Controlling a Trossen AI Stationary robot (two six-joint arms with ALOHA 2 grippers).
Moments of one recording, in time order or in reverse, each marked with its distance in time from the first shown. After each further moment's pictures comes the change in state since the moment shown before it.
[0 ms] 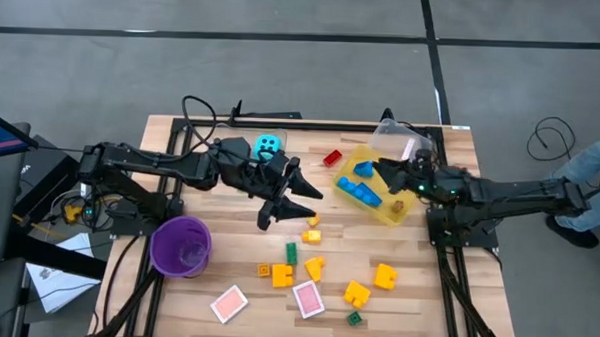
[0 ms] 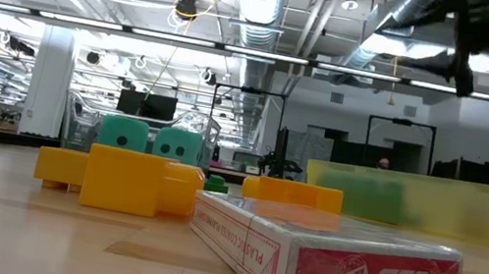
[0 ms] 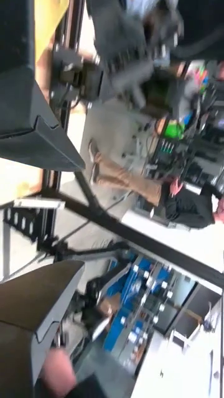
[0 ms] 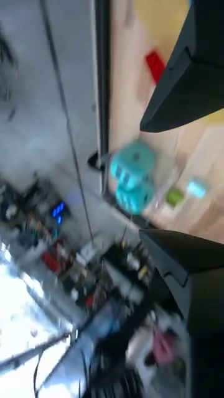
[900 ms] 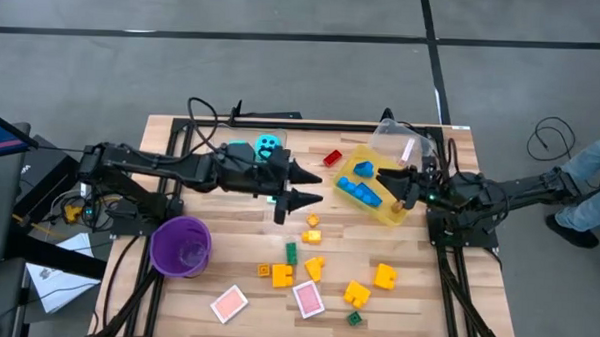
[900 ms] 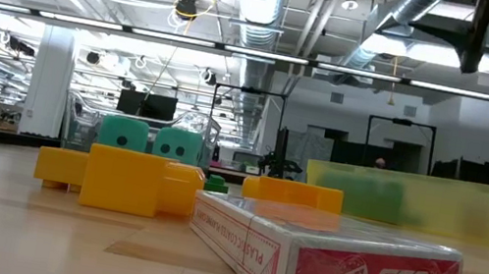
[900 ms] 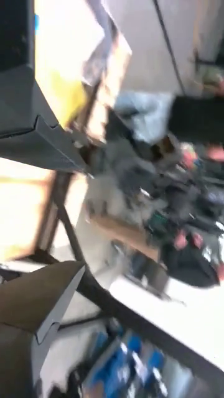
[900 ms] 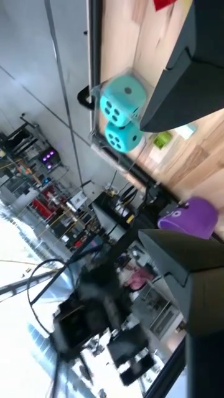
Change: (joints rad) left arm -0.026 0.000 0.000 -0.104 -0.317 0.030; right arm 0.185 -0.066 0.000 0.094 -0.021 -0.043
